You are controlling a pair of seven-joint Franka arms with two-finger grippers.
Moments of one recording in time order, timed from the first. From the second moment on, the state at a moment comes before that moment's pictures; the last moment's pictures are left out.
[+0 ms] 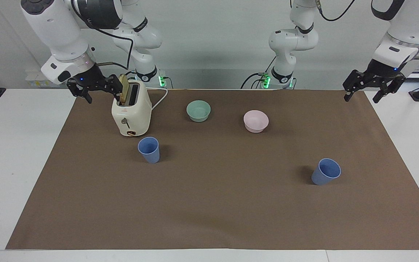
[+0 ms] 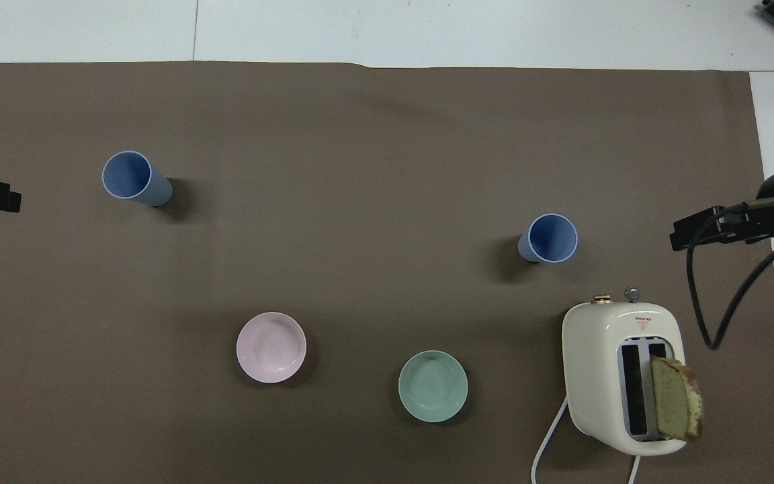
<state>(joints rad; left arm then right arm) 0.00 -0.01 0.00 -1.53 -0.03 1.62 0.13 -0.03 0.02 0.04 -1.58 0.01 1.51 -0.07</state>
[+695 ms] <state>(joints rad) 0.00 0.09 0.00 -1.54 -0.03 1.76 0.14 -0.03 0.02 0.04 -1.58 0.01 1.51 -0.07</state>
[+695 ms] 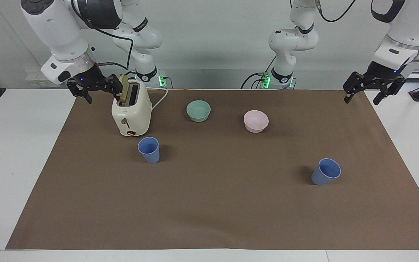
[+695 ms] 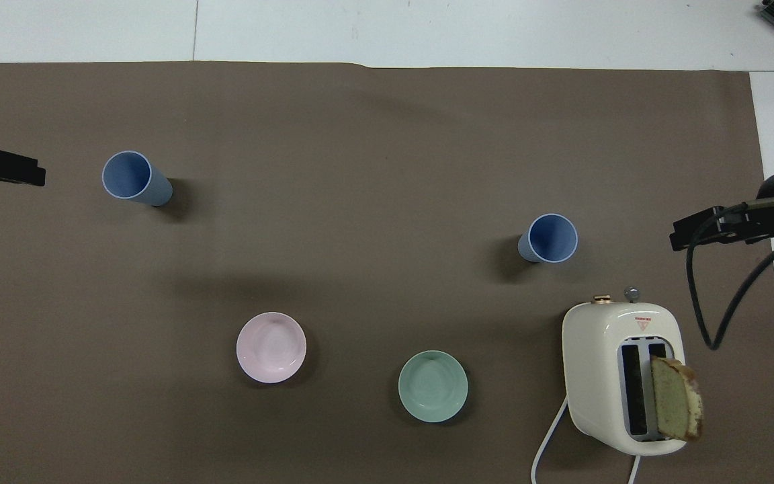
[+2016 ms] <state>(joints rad) 0.01 0.37 0.00 -1.76 -0.03 2.29 0.18 -0.03 0.02 0.04 -1.58 0.01 1.51 -0.07</state>
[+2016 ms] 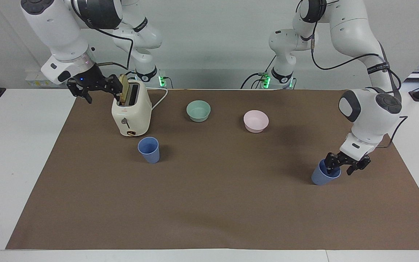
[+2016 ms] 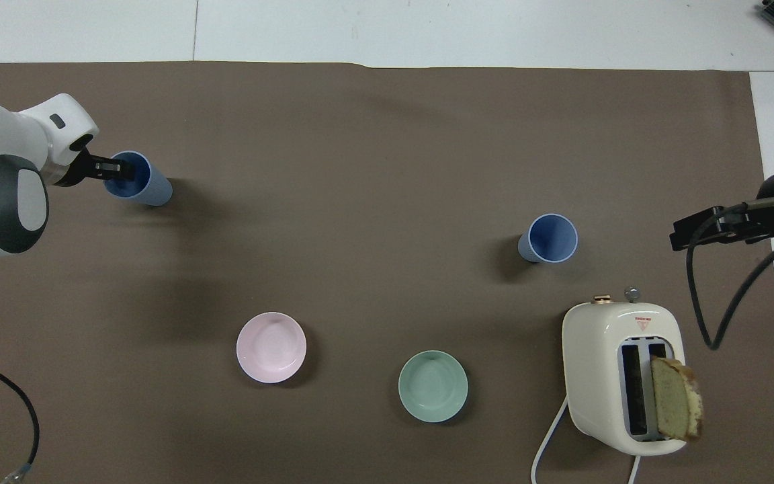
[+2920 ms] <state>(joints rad) -0.25 0.29 -0.03 -1.77 -0.03 2.21 -0.08 -0.03 0.02 0.04 -1.58 0.01 1.51 -0.07</state>
